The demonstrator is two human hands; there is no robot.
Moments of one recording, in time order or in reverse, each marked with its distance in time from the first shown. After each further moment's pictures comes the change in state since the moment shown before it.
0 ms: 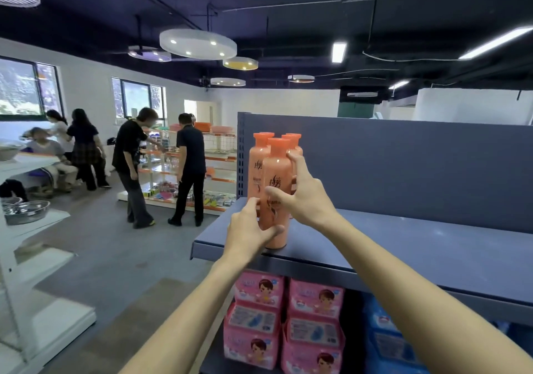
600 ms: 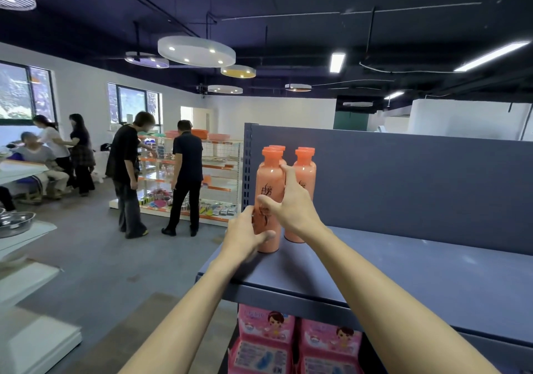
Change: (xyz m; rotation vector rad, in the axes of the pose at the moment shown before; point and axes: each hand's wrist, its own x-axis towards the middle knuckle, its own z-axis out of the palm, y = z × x) left_hand 0.082 -0.054 -0.003 -0.019 -0.127 -0.037; right_hand 0.073 0.019 0.069 -0.012 0.046 0.049
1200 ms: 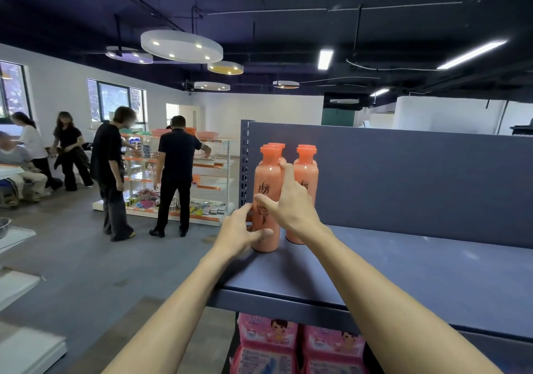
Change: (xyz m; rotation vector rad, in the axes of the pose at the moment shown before) left_hand 0.023 -0.023 -0.011 -0.069 -0.070 0.084; right_hand 0.011 0.000 0.017 -0.183 0.091 0.008
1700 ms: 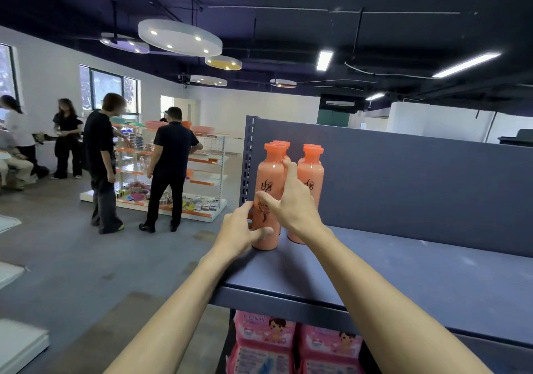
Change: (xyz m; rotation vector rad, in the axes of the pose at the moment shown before) left_hand 0.002 -0.013 0.000 -0.032 0.030 0.032; right_hand 0.000 -0.008 0.009 -0.011 0.020 -0.020
